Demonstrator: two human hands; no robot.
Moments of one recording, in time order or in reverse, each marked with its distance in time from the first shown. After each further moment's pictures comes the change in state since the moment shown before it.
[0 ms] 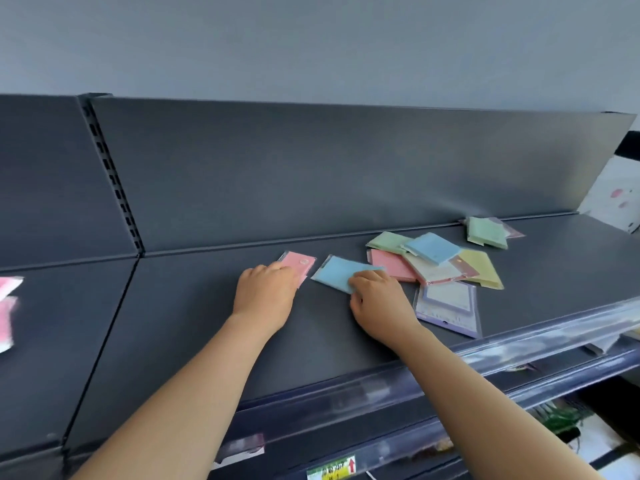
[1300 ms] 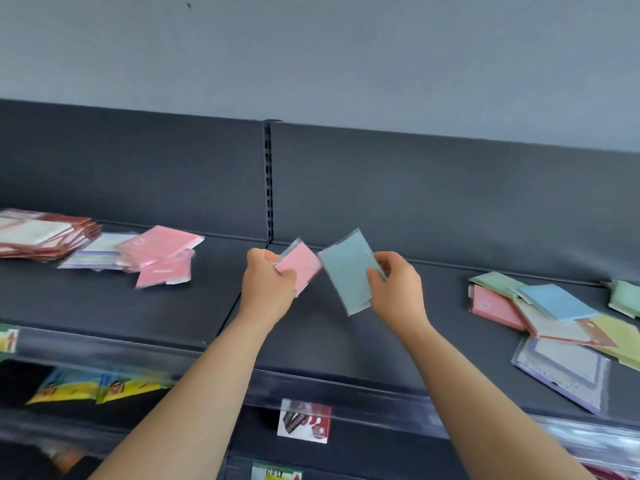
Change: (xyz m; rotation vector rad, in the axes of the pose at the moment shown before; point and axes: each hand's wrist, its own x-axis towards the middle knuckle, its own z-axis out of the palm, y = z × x) left_hand -0.091 -0.075 -0.060 -1.065 0.397 -0.847; right_hand 0.017 -0.118 -0.022 0.871 0.089 0.037
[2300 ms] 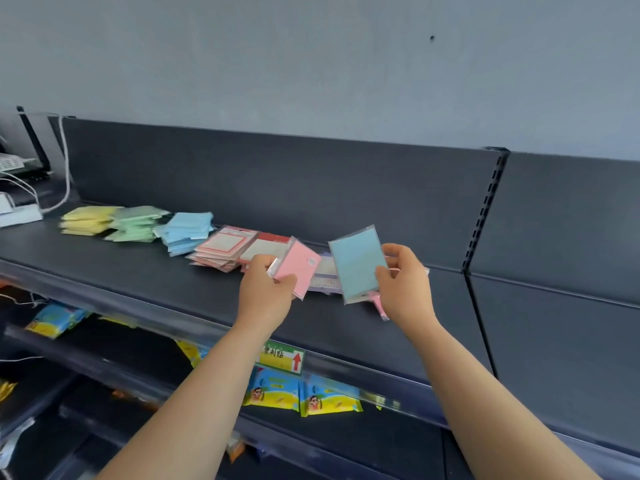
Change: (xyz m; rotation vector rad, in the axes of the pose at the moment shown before) left_hand 0.102 -0.080 -0.357 0.091 0.197 -0.001; right_hand -0.051 -0.219 0.303 0.197 -0.158 -0.030
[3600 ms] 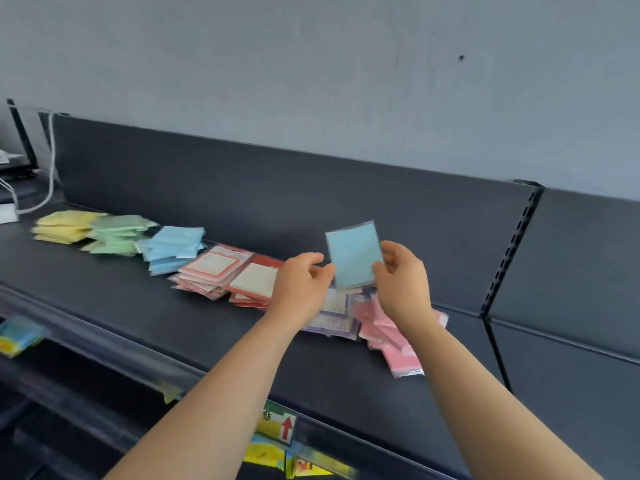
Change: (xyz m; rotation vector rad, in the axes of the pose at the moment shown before) left_hand 0.070 0.022 0.054 0.123 -0.099 0.201; right_hand 0.079 -0.012 0.030 -0.033 0.016 -0.106
